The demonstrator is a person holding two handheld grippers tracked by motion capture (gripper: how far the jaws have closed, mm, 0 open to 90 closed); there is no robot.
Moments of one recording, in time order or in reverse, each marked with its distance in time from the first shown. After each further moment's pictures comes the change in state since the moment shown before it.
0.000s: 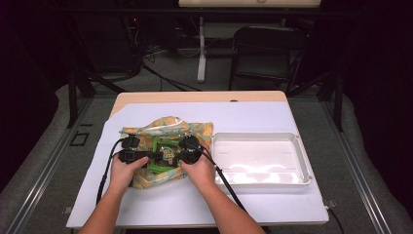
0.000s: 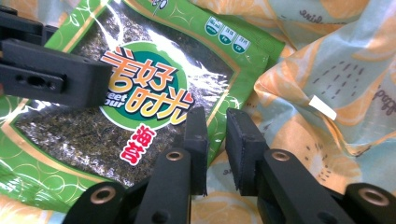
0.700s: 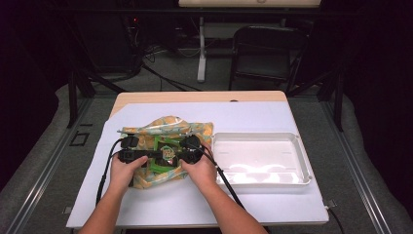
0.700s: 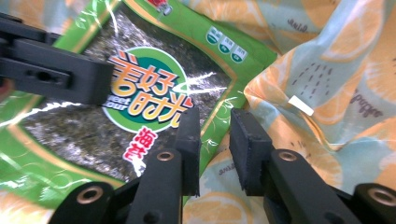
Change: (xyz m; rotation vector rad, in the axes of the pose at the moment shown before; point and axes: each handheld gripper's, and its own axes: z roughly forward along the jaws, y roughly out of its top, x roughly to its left) left arm -0.001 0.000 -0.001 -0.009 -0.020 -0.040; right arm 0.001 0.001 -0.011 -0.031 -0.011 -0.024
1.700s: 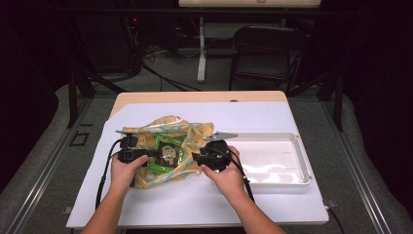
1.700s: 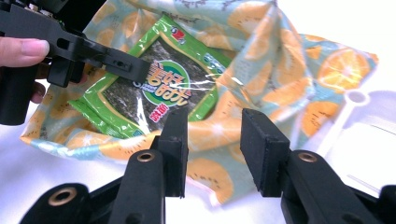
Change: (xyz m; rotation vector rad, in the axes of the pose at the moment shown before) left arm -0.004 -0.001 -0.003 -0.032 -0.009 -0.054; right arm -0.025 -0.026 -0.095 -0.170 0.064 -0.049
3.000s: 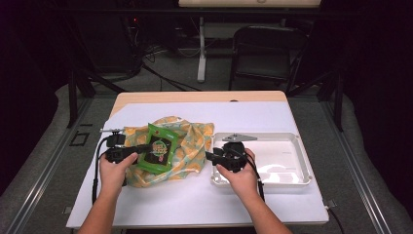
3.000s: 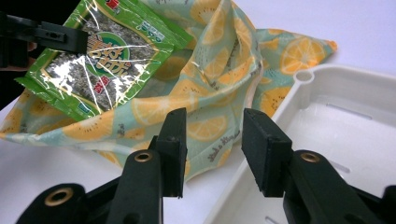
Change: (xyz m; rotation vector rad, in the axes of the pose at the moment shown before) left arm -0.012 0.001 -0.042 -0.140 0.047 0.046; right arm -0.037 -0.018 -0.014 -0.061 0.015 0.070
